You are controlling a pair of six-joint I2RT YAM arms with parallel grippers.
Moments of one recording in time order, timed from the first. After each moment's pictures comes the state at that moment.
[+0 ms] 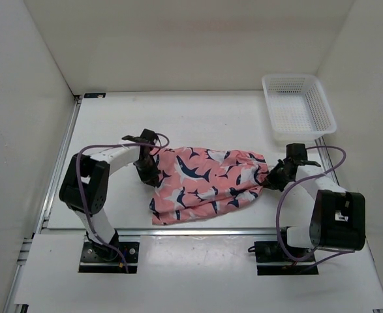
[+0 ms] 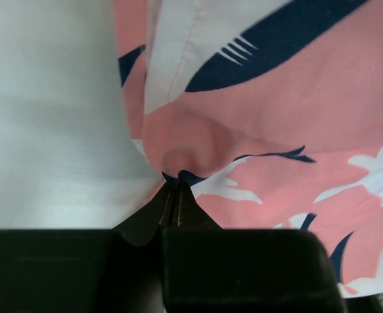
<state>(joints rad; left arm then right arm) -0.41 1.69 1.03 -0.79 0.07 -0.79 -0.06 1.33 0.66 -0.52 -0.22 0.67</state>
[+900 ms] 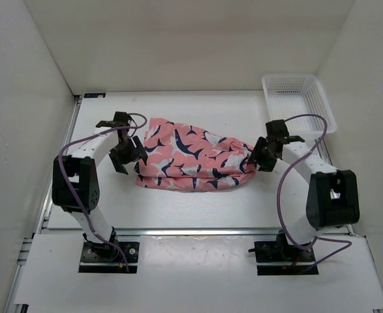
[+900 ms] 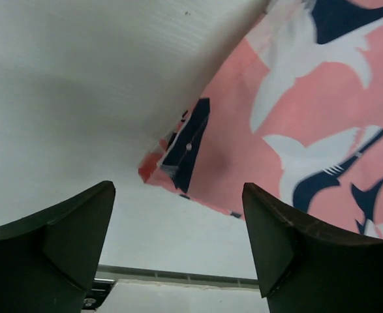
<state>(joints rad) -0.13 1.70 1.25 -0.90 0.01 -0.59 0.16 1.50 0.97 -0.58 -0.08 0.60</state>
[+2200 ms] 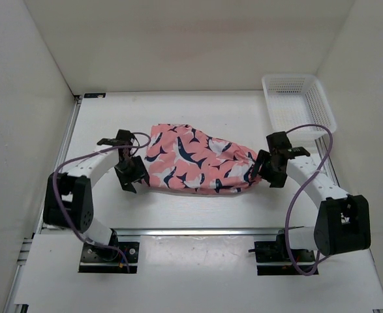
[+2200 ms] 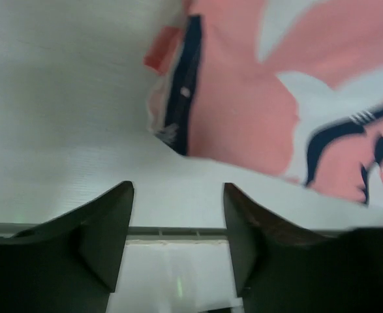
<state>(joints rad) -0.20 1.48 0.98 -0.89 0.15 -0.62 0.21 1.31 0.87 -0.76 0.04 0.56</state>
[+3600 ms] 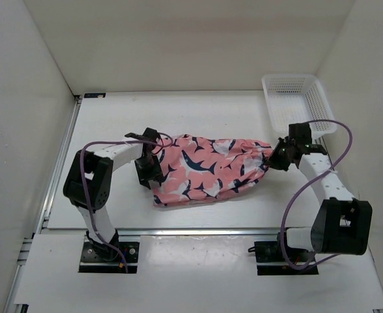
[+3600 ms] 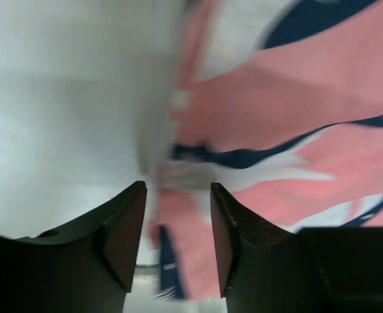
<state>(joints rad) -0.37 1.82 1.15 -0.82 0.04 -0.67 0.00 1.33 0.88 -0.59 -0.20 0.57</state>
